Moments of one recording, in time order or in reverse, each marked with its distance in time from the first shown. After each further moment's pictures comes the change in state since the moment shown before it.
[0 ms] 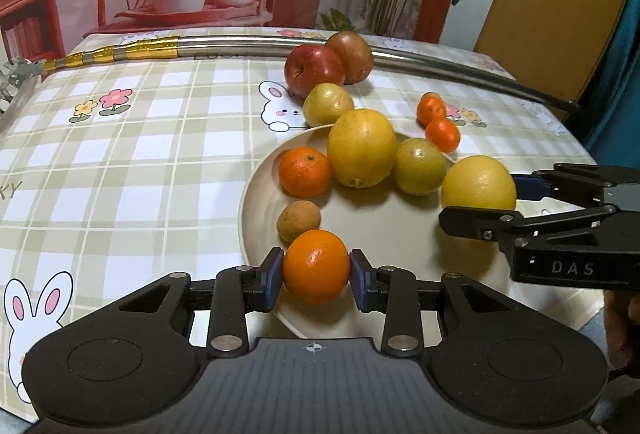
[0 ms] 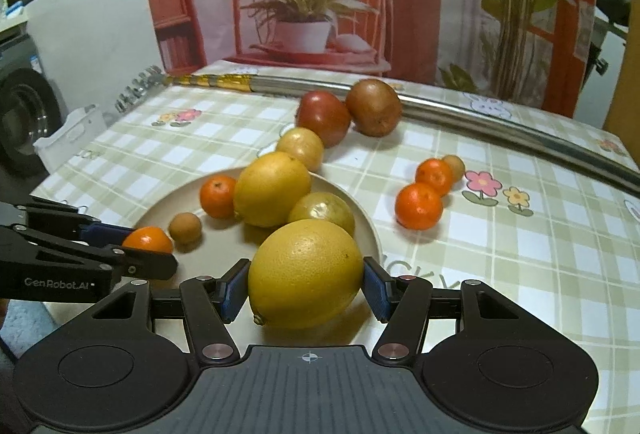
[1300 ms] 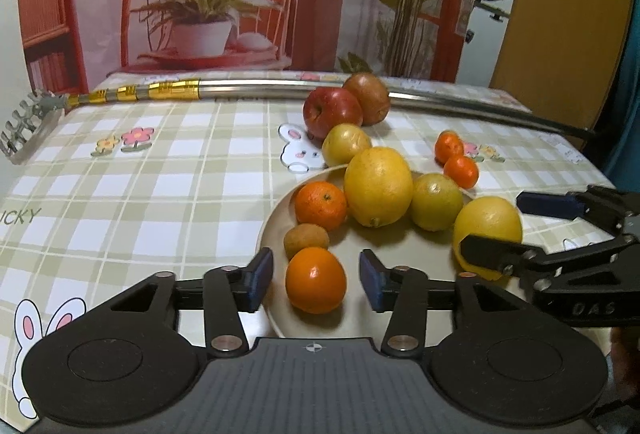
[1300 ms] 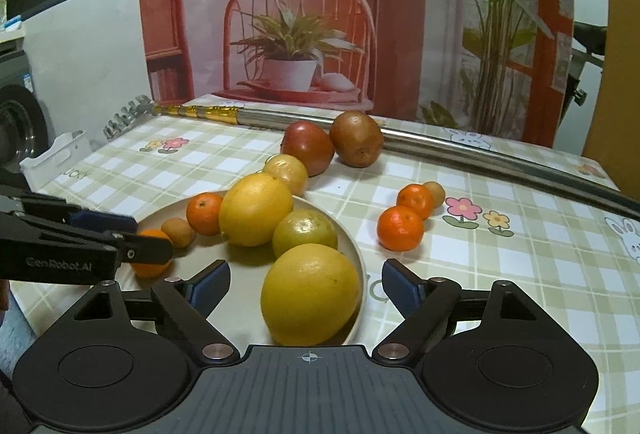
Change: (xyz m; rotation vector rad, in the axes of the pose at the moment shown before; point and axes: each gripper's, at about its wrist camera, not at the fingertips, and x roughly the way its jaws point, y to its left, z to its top) left arm -0.007 -0.007 -0.006 0.005 -0.170 0.074; right arm -0.004 0.002 -0.018 -0.023 -0.149 -0.054
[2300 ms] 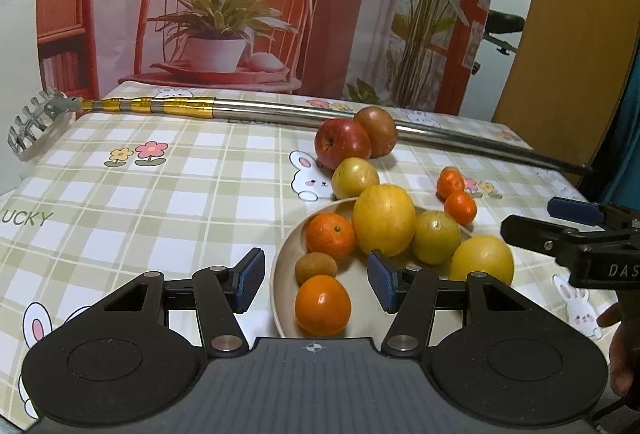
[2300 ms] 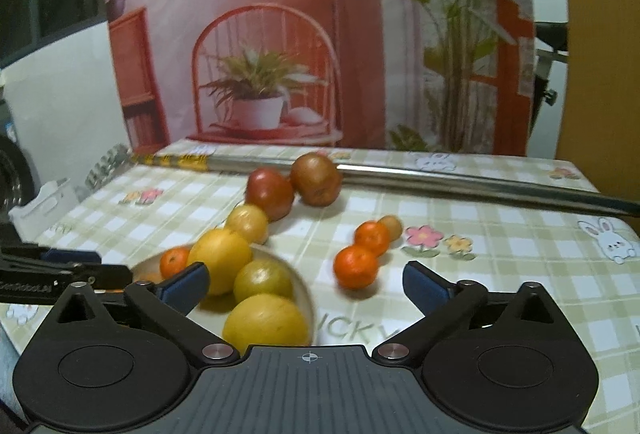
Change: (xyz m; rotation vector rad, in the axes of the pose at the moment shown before) left arm -0.011 0.012 0.012 -0.075 -0.053 -0.013; right arm -0.022 -0.037 0.018 0.111 -0.101 -0.037
